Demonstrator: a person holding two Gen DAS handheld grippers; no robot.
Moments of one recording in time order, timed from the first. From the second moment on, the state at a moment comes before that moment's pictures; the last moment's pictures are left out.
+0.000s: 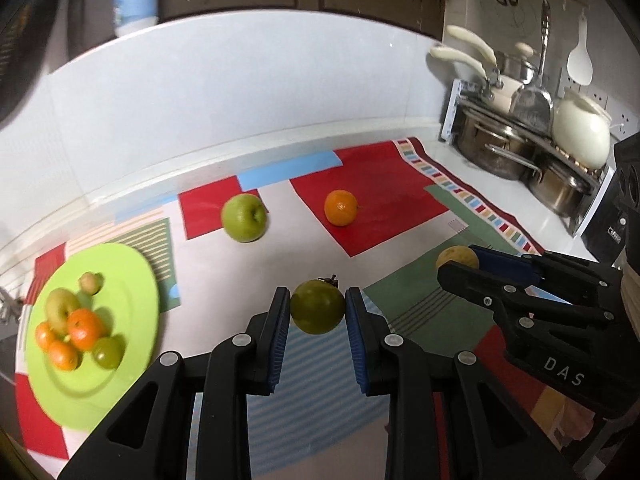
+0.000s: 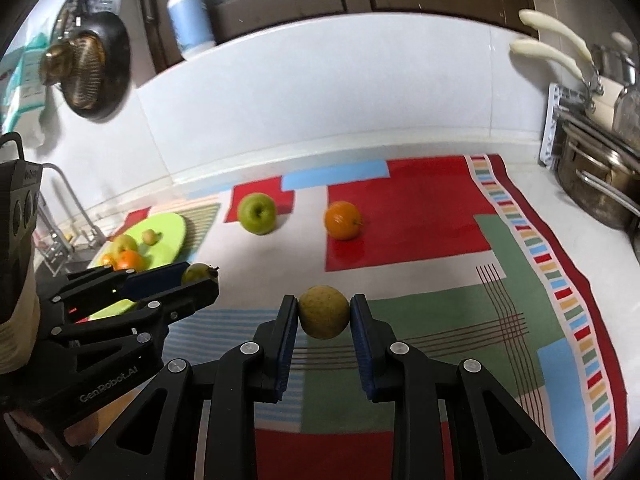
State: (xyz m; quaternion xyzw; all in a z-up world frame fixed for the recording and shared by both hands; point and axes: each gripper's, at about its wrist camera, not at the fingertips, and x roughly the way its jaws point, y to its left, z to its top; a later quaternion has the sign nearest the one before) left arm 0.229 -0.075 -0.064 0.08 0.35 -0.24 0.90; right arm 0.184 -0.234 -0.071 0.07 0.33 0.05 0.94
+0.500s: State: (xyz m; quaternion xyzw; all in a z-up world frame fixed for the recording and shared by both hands) left arm 0.174 -0.016 -0.035 0.05 0.31 -0.19 0.93; right arm 0.146 -0.185 -0.041 0.04 0.30 0.10 0.95
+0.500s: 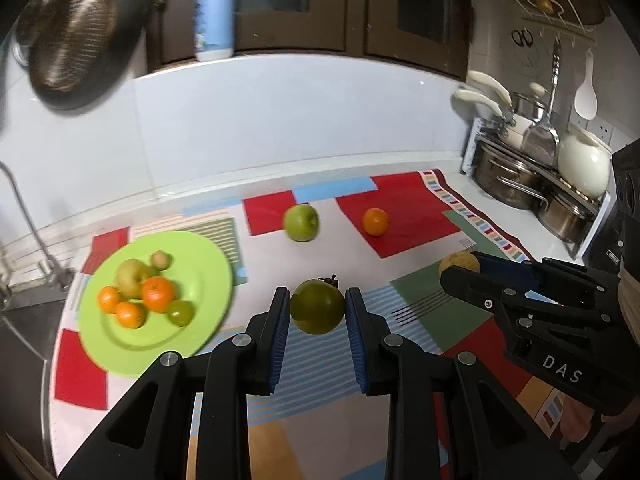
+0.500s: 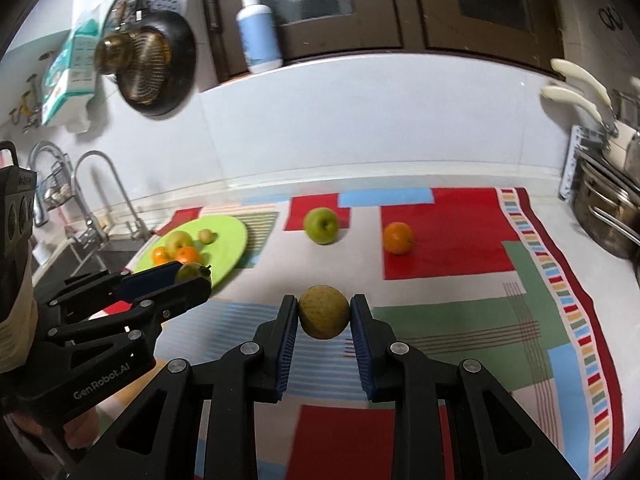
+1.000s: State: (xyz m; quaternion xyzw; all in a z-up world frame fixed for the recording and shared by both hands) left arm 0.142 0.049 -0.015 0.04 0.29 -0.14 0.95; right arm 0.132 -0.121 -0.025 0.02 0.27 0.15 0.95
